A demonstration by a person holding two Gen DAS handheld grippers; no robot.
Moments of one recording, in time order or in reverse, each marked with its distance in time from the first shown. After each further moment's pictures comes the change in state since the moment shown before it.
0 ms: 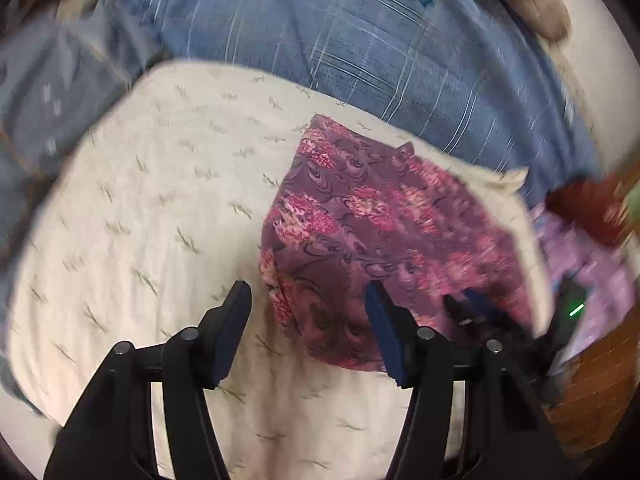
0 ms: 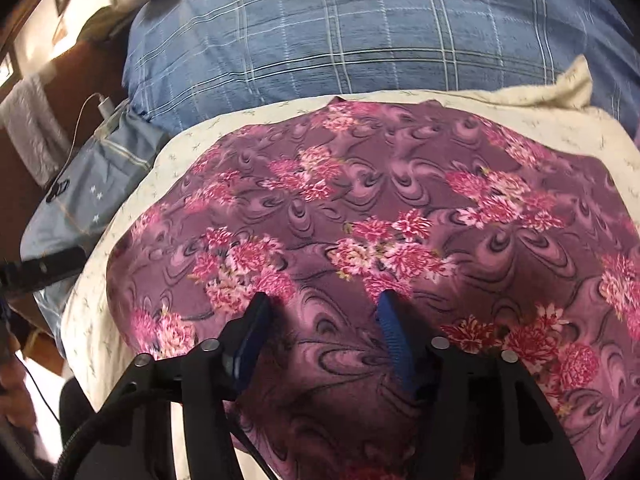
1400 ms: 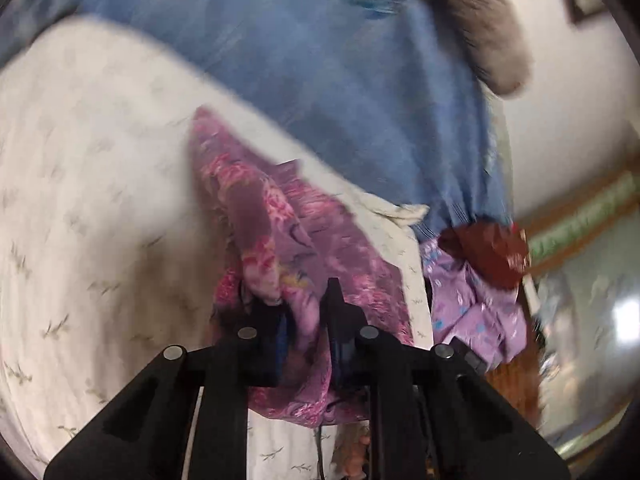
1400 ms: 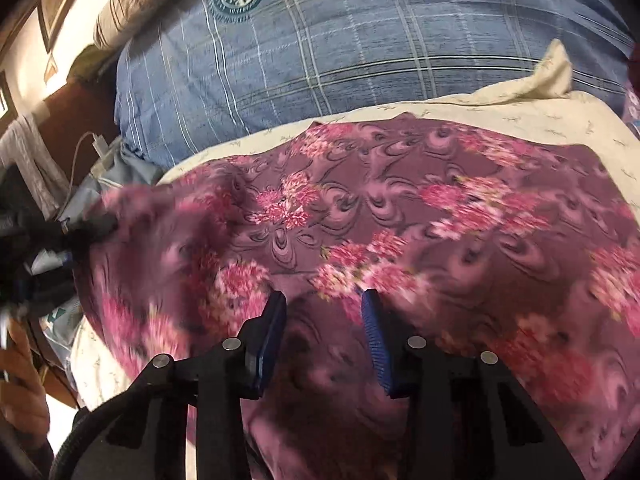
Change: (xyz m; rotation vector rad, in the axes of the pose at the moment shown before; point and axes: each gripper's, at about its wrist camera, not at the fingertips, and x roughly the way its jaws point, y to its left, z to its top) left arm 0.029 -0.064 0.032 -0.023 0.005 -0.386; right arm -0.012 -0.027 -0.007 0.094 -0.084 0.045
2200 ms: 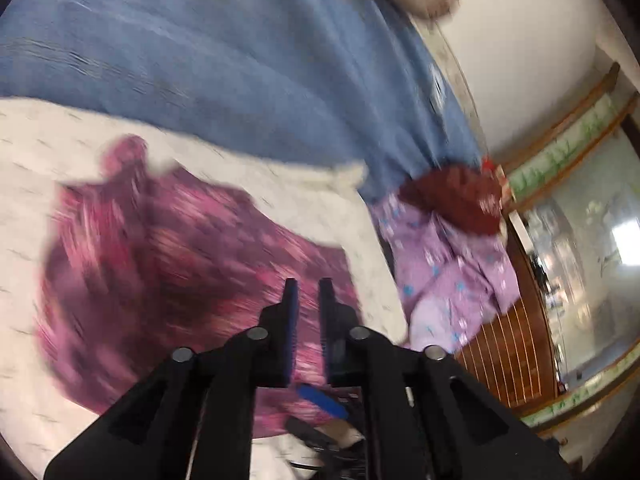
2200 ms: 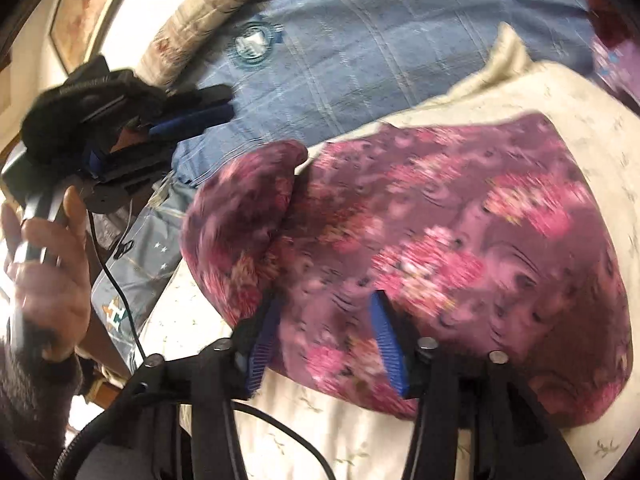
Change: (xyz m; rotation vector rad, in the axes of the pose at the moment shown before) left arm 0.021 -0.081 0.021 0.166 0.086 -0.027; right arm -0.096 -0.045 -0.047 0.071 -0.088 0.207
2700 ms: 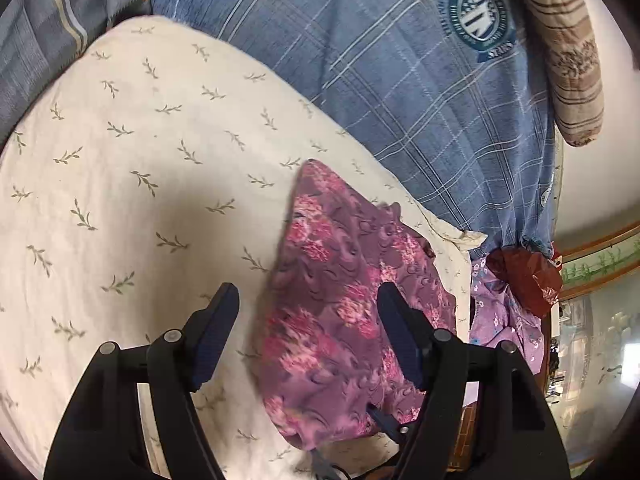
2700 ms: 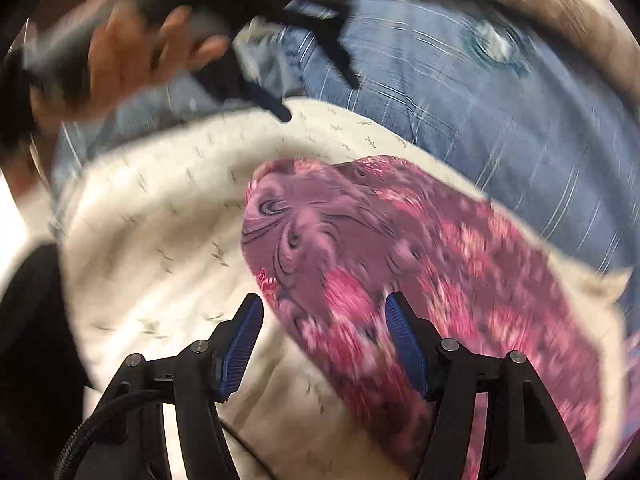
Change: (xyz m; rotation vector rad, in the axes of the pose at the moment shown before) left arm -0.051 0.201 0.018 -0.336 0.063 0.155; right arm 0.134 0.193 -0.044 -0.872 0.161 -0.283
